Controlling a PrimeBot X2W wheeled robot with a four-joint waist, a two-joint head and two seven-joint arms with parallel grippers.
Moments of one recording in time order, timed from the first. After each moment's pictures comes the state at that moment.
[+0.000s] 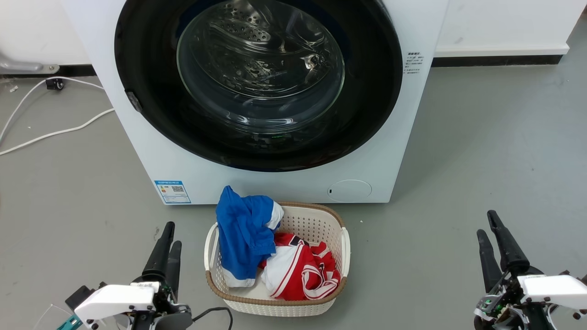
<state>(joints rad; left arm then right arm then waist) -0.08 0.05 0.07 0.27 -1.61 -0.13 0.08 -0.07 -0.06 -0.09 0.26 1.61 0.13 0.07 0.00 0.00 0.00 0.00</state>
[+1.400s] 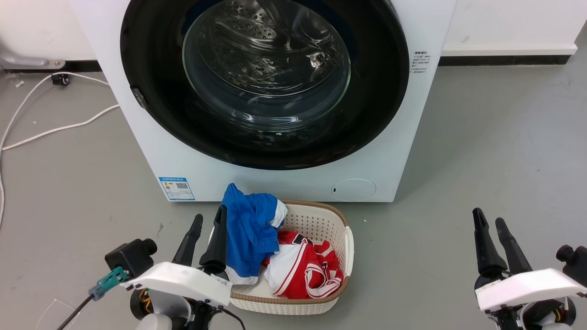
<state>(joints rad) -0.11 0.06 -0.13 0.19 -0.75 -0.09 -0.09 -0.03 -0.06 -0.05 0.14 0.68 0.13 -0.06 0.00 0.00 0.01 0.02</state>
